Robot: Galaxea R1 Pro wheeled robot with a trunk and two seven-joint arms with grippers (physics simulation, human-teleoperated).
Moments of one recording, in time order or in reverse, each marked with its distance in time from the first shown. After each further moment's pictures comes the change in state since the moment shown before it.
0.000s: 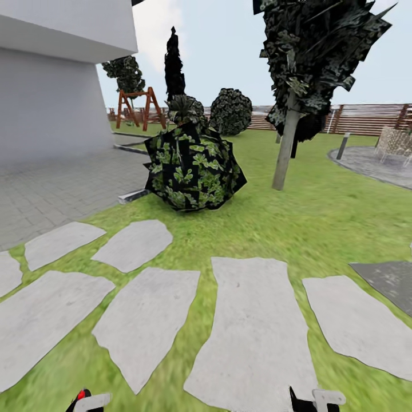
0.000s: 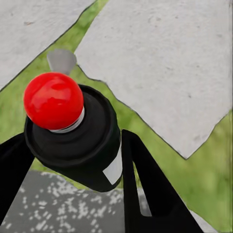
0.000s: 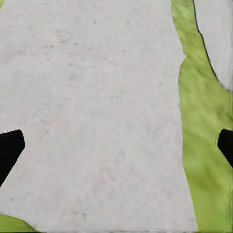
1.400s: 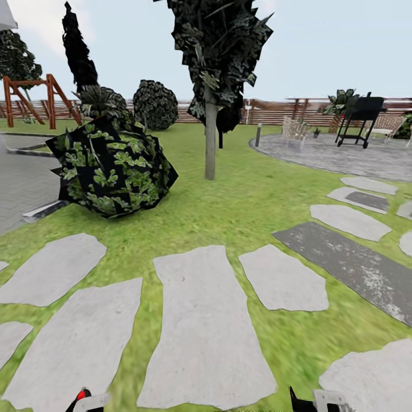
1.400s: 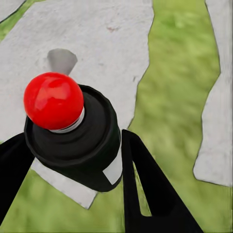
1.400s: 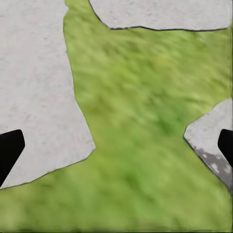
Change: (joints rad) left arm 0.000 0.000 0.000 0.000 -0.001 0.000 0.000; right arm 0.000 0.000 0.000 0.000 0.000 0.000 -0.001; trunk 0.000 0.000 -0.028
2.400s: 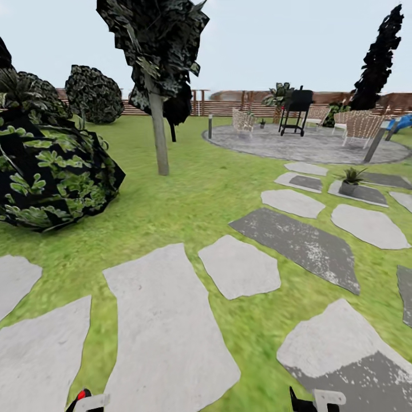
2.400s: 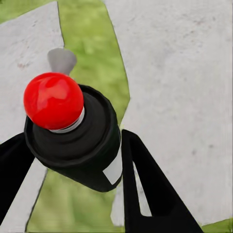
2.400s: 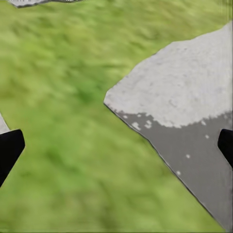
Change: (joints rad) left arm 0.000 0.000 -0.001 0.000 -0.001 0.000 0.000; right arm 0.000 0.000 0.000 0.000 0.000 0.000 0.001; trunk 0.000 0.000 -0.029
